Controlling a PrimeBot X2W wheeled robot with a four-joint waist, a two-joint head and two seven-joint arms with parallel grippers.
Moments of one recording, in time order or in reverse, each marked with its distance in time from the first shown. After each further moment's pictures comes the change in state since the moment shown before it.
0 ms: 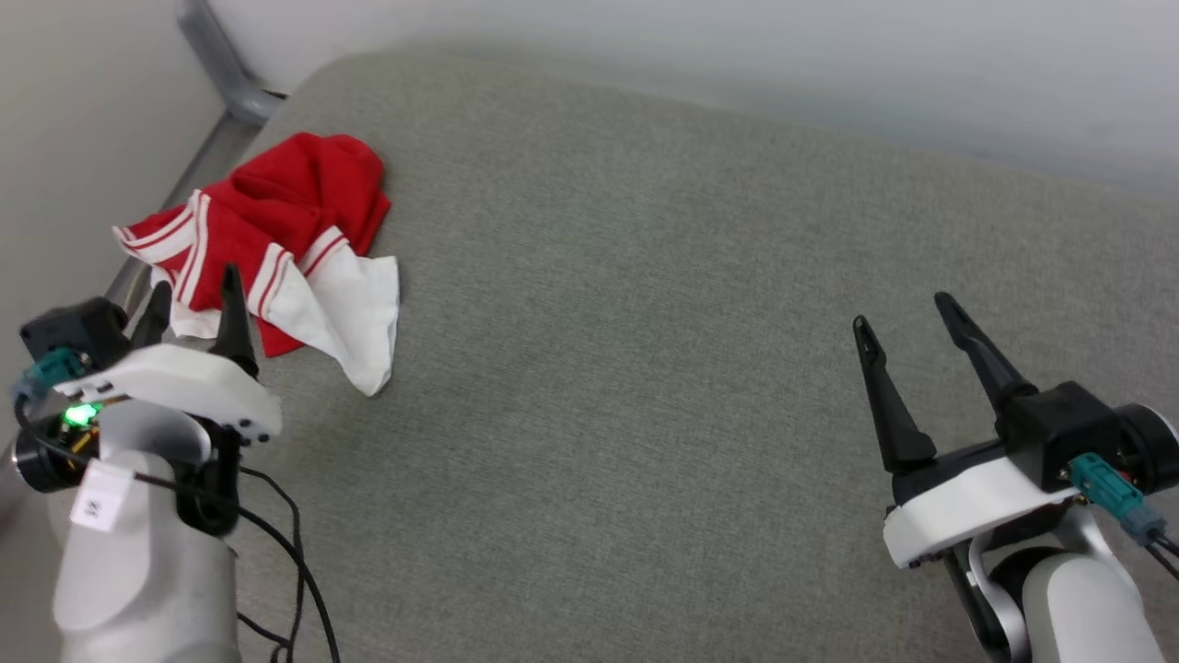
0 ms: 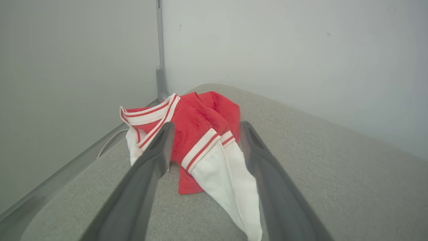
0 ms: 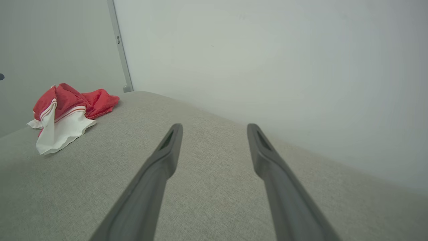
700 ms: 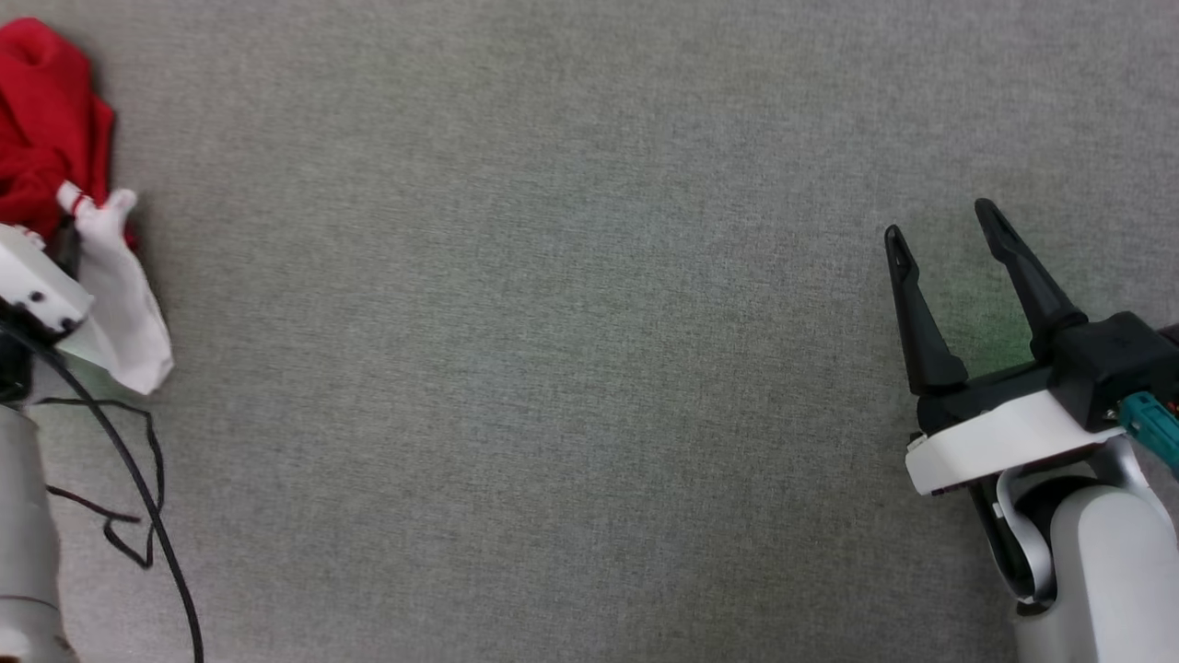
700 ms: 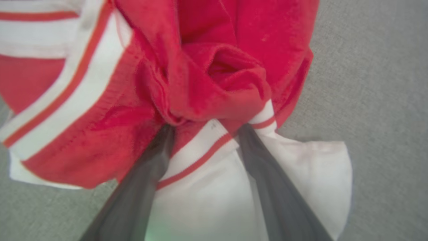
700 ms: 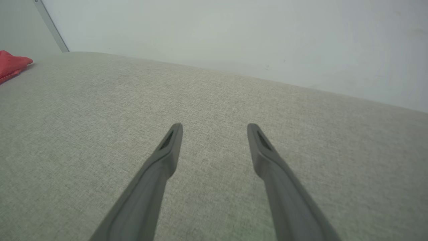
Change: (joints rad) left arm -0.359 0.246 0.086 0.366 -0.130 0.043 0.494; right arm -0.129 -0.033 -0.013 -0.008 0.002 0.000 -0.026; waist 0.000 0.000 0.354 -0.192
